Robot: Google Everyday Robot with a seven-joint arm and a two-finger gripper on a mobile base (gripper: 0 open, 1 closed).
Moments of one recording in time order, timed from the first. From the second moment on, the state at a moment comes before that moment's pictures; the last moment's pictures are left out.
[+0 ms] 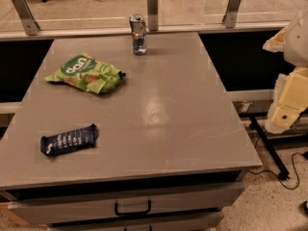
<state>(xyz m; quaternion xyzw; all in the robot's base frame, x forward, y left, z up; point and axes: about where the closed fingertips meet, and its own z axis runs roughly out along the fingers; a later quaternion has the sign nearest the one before) 0.438 -0.217 0.976 -0.60 0.78 -0.03 0.16</state>
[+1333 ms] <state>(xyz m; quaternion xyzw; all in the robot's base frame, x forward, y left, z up) 0.414 -0.261 0.948 -0.67 0.70 0.11 0.23</state>
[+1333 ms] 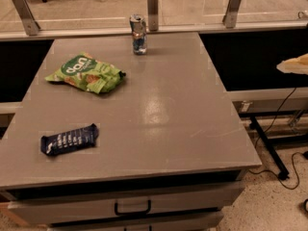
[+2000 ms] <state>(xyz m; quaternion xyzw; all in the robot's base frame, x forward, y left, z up) 0.372 -0.321 0.928 -0.67 0.68 0.16 0.27</state>
